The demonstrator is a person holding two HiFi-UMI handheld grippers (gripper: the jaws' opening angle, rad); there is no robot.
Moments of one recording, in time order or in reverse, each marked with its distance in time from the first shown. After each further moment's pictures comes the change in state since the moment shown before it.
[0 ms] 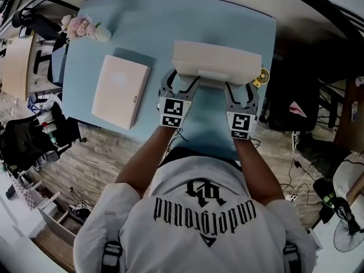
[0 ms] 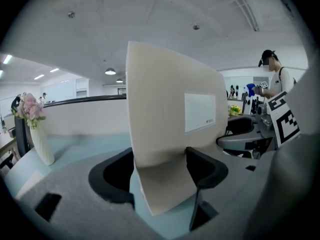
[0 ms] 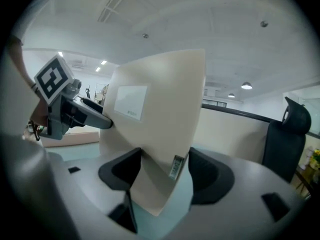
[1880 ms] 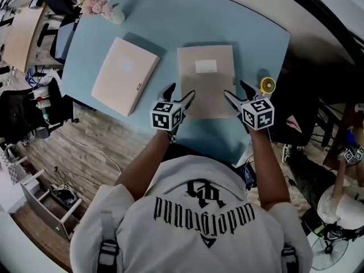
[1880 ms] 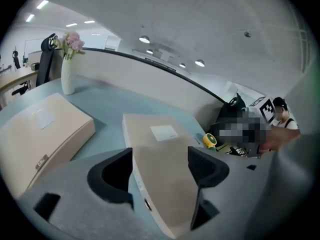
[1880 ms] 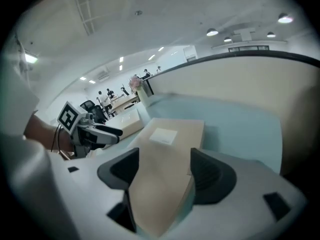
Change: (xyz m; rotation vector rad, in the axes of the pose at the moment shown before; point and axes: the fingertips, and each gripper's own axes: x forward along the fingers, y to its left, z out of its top) left arm -0.056 0.003 -0.097 -0.491 0.231 0.047; right arm 0.015 0.044 -0.025 0.174 0.384 0.600
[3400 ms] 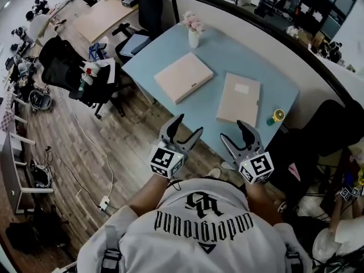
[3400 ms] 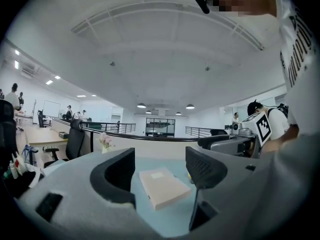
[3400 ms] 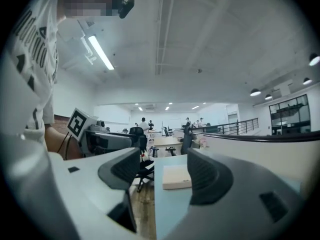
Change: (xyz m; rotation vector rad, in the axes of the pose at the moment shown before) left arm -0.420 -0.165 -0.029 0.304 -0.692 0.173; right arm -0.250 0.365 0.010 -0.456 -0.604 0.301
